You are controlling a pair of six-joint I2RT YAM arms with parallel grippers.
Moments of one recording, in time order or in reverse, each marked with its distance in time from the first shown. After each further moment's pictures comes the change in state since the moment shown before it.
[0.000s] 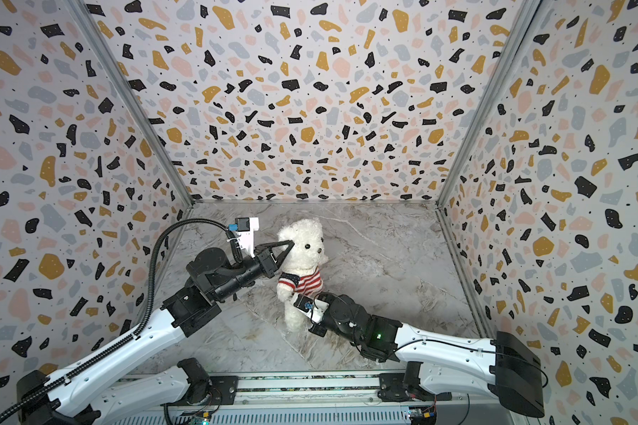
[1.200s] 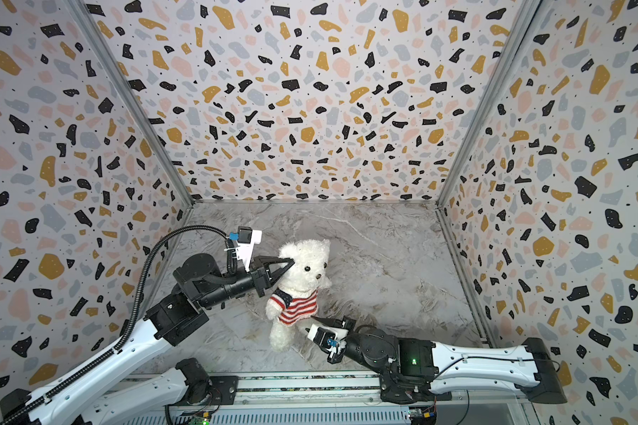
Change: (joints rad) left arm -0.005 -0.096 0.000 -0.150 0.252 0.146; right arm 0.277 -0.352 -0.074 -0.143 0.249 -0.069
